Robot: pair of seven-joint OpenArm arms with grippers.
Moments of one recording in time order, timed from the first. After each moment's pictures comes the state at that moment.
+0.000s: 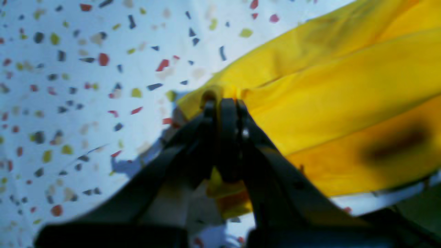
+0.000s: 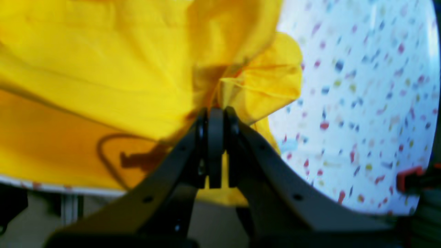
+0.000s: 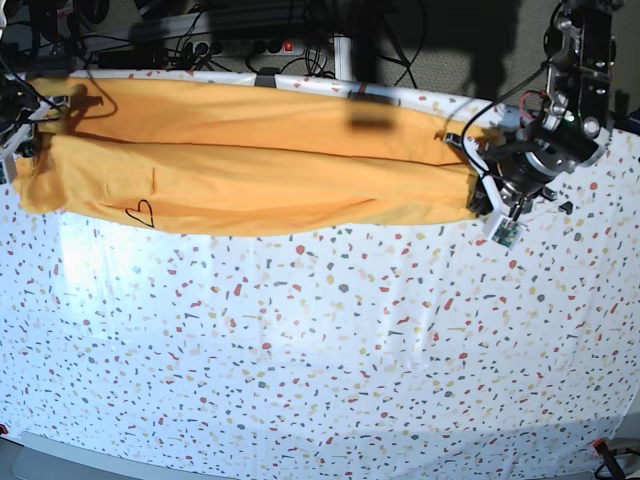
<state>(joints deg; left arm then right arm) 11.1 -17.6 2.4 109.9 -12.5 -18.6 51.1 -29.0 27.7 41.3 106.4 20.1 32.9 -50.1</state>
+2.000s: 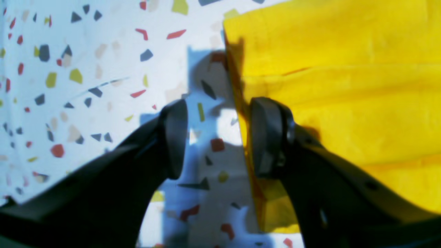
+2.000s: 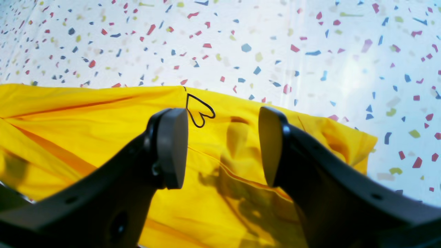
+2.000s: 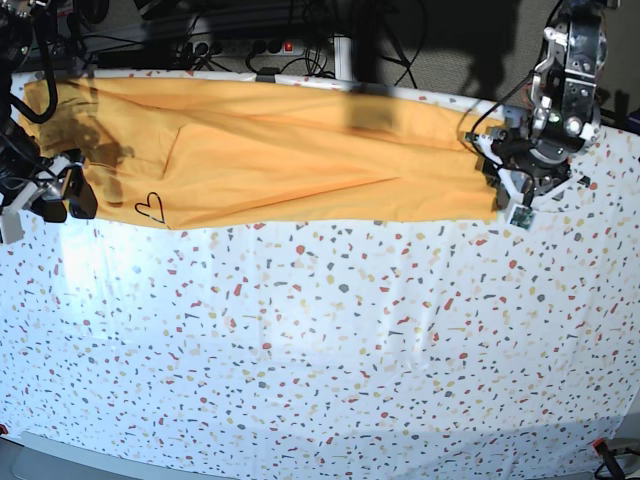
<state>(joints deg) 11.9 -17.2 2.4 99.0 -2.7 -9.6 49.0 -16.0 27.5 37.1 106.5 48.1 33.3 -58.7</state>
